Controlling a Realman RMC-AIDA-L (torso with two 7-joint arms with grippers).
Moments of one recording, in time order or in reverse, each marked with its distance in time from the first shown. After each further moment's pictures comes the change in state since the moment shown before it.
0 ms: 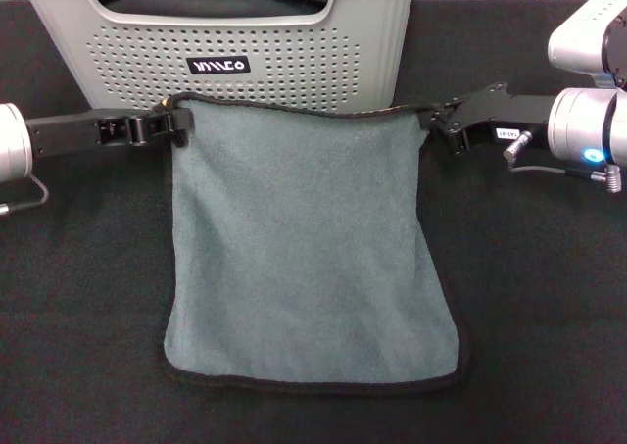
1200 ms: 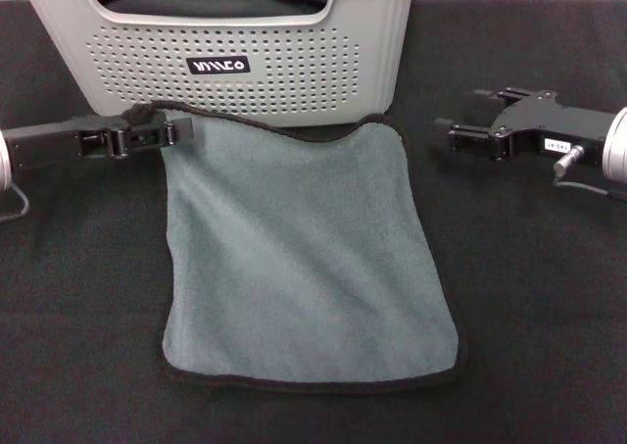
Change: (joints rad) left arm 0.039 0.016 0.000 0.010 -0.020 0.045 0.060; right arm -0.212 -0.008 0.015 -0.204 0.054 -0.064 0.019
